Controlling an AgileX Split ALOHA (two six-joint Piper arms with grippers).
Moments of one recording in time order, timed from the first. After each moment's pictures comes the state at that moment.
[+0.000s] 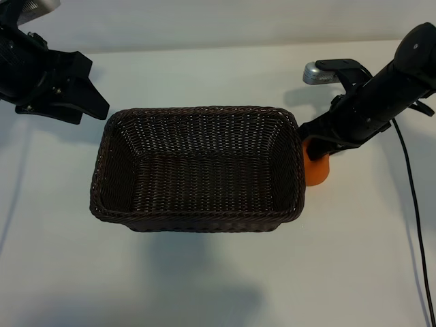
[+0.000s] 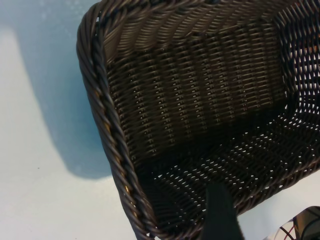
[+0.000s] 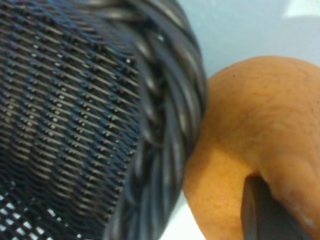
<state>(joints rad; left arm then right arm) -0.04 1.59 -1.32 -0.53 1.18 0.27 0.09 1.96 -1.20 0.62 0.78 -0.53</state>
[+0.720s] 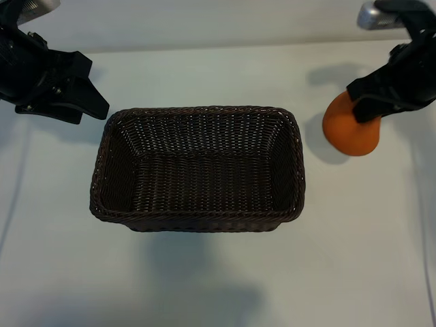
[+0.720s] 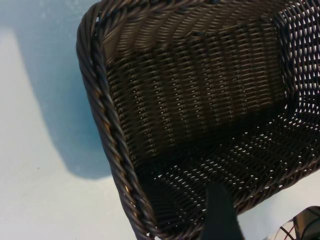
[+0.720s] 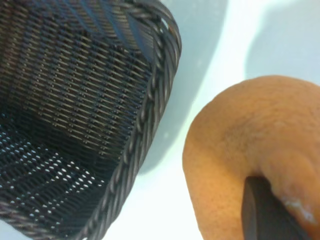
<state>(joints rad) -0.04 1.59 -1.32 -0.53 1.18 0.27 0.00 1.63 -1.21 0.46 0.94 -0.38</state>
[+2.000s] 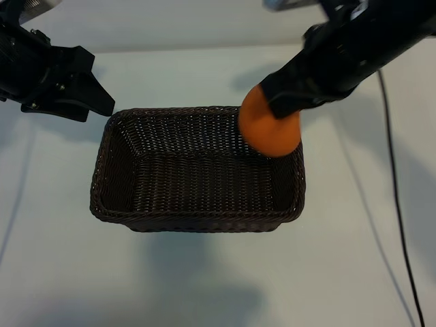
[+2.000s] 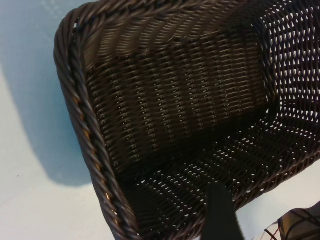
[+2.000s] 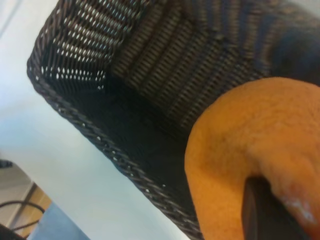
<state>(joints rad) -0.04 1.59 -1.32 -0.57 1.18 0.28 0.34 1.65 -1.40 0.48 1.00 -0.23</state>
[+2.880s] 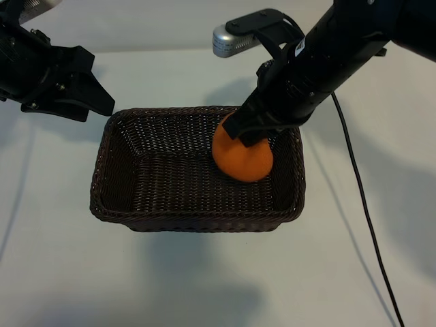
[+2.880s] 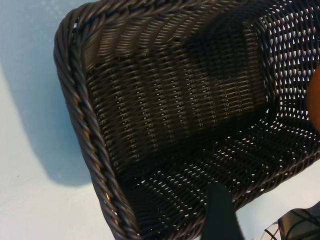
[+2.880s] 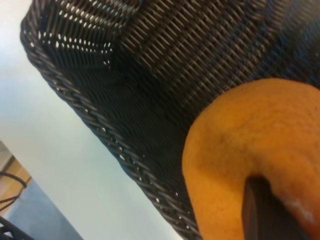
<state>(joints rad) -0.04 1.59 -1.32 -0.57 1.18 0.28 0.44 1.74 -1.43 0.43 0.97 -0.27</state>
